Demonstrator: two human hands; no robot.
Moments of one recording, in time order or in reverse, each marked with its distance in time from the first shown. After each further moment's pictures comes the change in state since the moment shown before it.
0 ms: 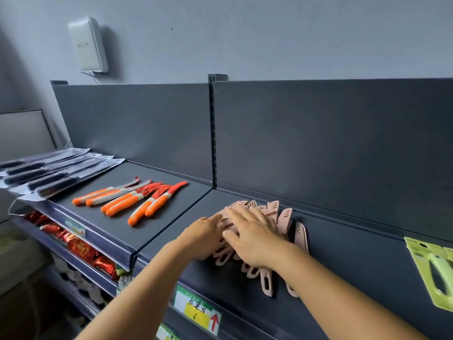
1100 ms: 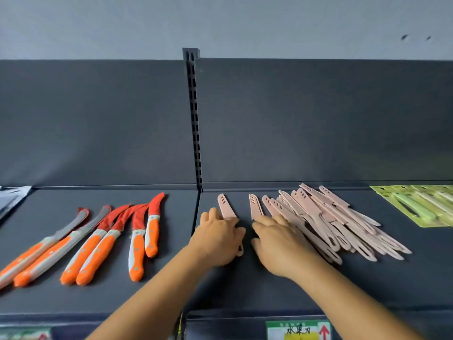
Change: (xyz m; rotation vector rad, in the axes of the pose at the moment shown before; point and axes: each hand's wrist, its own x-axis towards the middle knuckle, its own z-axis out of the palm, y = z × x) left_hand 0.064 -0.074 -0.028 0.132 -0.206 0.459; right_hand 0.048 -0.065 0.050 -0.172 0.064 0.605
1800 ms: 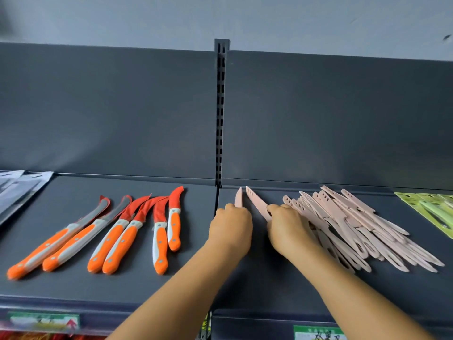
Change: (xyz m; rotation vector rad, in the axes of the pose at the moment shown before) left_hand 0.005 -0.006 -0.008 0.160 0.103 -0.078; right_hand 0.036 -0.029 -0.003 0.068 0.118 0.264
